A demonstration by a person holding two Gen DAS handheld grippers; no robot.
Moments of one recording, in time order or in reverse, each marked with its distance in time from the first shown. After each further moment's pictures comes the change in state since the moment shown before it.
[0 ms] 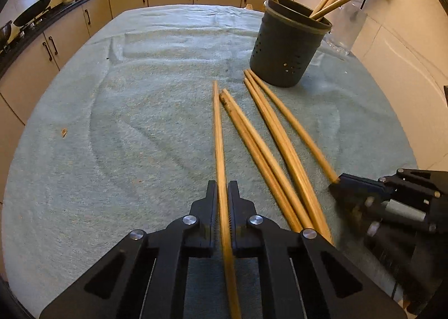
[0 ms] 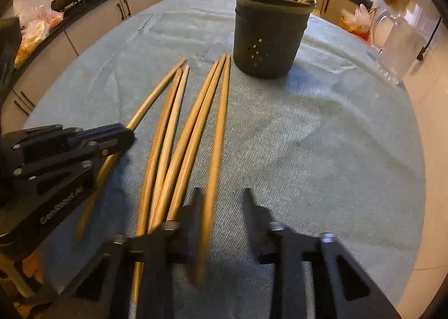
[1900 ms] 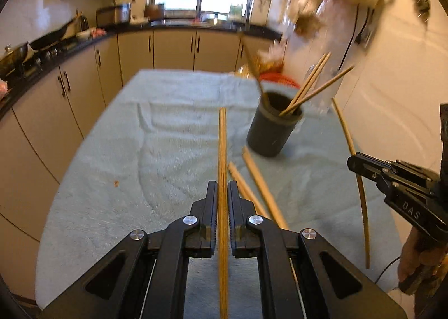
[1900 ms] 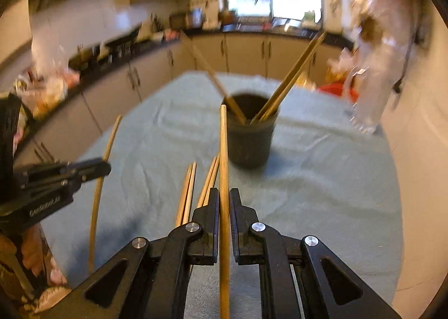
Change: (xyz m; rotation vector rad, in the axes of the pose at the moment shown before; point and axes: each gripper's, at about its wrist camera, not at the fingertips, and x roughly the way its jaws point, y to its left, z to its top) left arm -0.119 0.018 0.013 -0.010 -0.298 -0.042; right arm -0.116 -0.017 0.014 0.063 -0.425 0.048
